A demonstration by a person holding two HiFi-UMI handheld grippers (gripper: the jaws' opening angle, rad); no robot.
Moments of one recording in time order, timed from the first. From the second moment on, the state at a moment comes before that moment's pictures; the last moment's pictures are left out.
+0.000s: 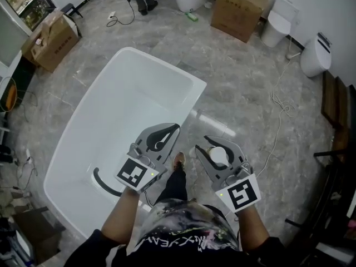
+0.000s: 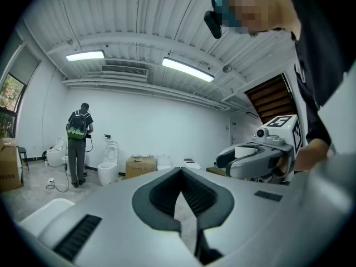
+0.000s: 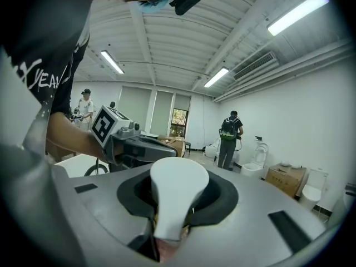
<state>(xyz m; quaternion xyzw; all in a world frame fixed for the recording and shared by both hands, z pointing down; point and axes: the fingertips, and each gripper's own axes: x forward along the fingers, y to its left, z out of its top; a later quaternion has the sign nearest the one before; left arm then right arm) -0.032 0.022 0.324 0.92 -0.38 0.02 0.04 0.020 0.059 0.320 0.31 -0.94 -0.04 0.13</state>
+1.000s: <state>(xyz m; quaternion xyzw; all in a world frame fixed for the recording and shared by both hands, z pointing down) -0.066 -0.159 0.370 0.93 -0.35 0.04 0.06 -0.033 -0.124 0.365 0.33 -0.93 -0.02 0.17</state>
